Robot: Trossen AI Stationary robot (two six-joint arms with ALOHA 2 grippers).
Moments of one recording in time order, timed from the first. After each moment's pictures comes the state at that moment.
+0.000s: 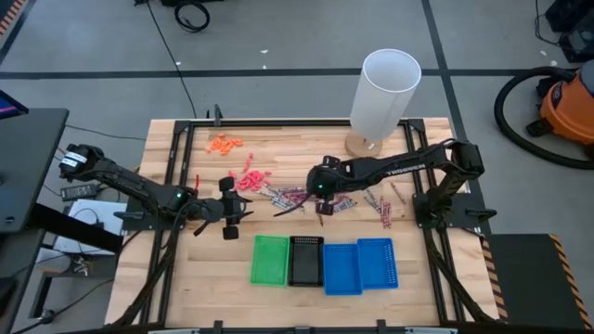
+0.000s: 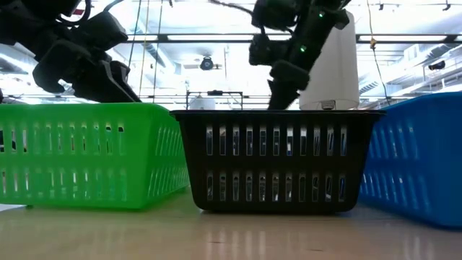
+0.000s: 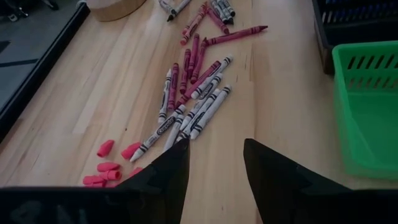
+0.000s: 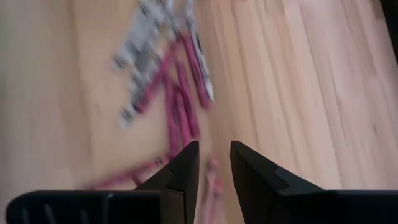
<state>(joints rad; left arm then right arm) -0.30 1.00 0.39 -0.04 -0.49 -0.07 -0.03 1.70 1.19 -0.58 0.26 0.05</state>
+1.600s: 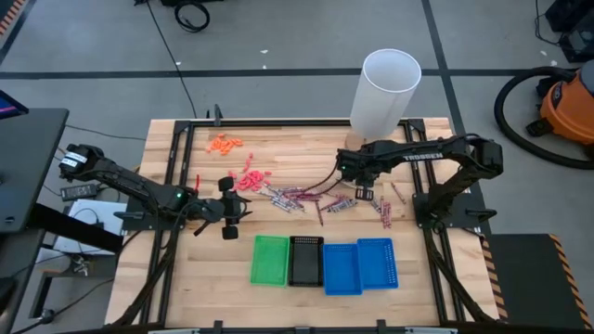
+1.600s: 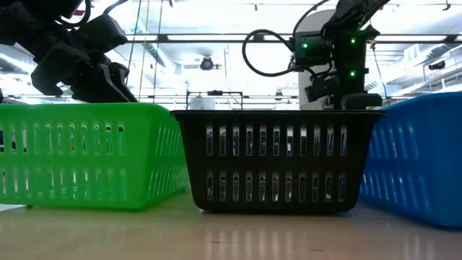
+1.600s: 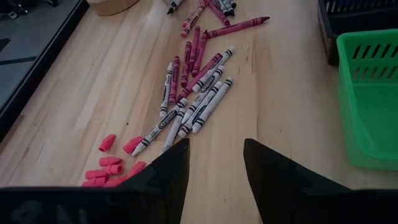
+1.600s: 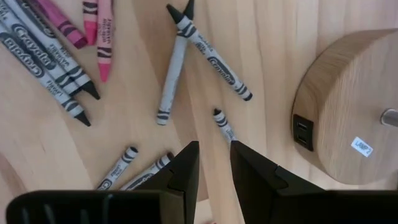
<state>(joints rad) -0.30 1.00 0.39 -0.06 -0.49 -0.07 -0.26 1.52 0.97 -0.93 0.22 -0.08</state>
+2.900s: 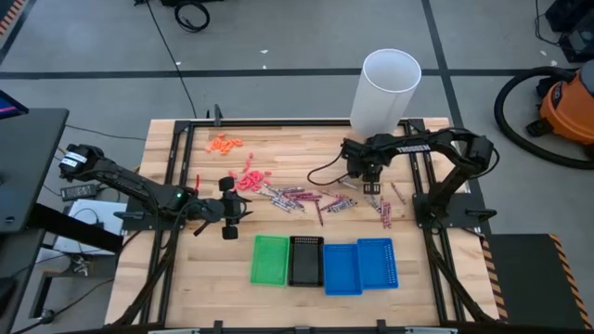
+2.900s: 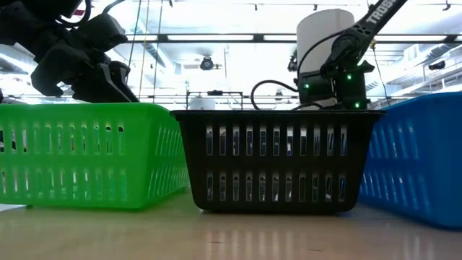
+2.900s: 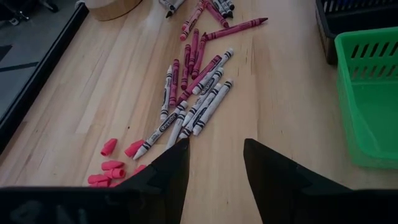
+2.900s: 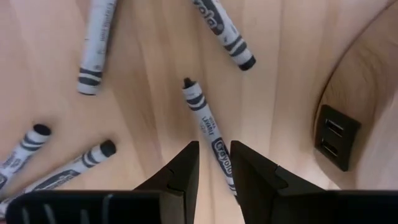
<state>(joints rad) -0.30 1.00 0.39 -0.06 -0.49 -0.04 -0.48 1.62 0.85 -0.79 0.15 -0.38</state>
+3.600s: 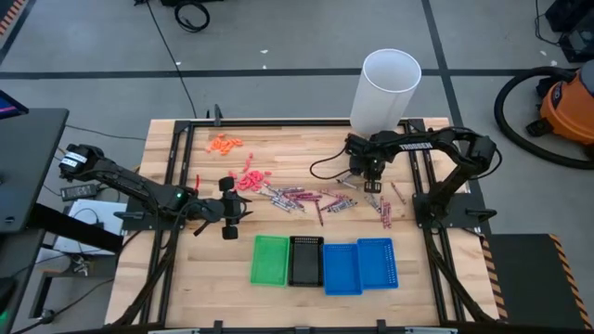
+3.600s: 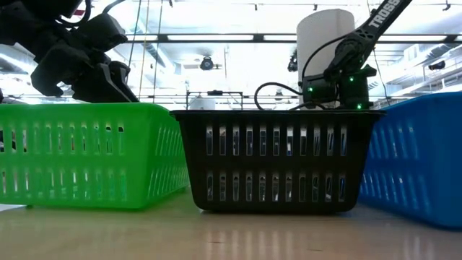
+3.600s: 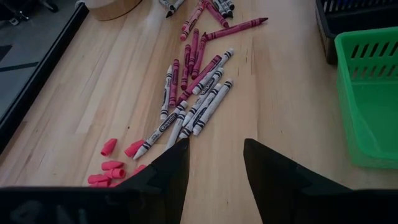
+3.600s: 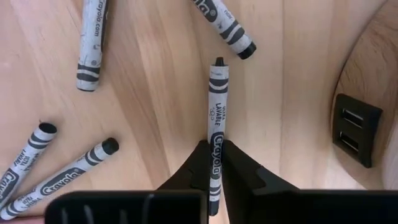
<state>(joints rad) -0.30 1.00 0.39 -0.06 -0.49 -0.04 -0.53 1.61 0.82 -0.77 0.03 -0.37</state>
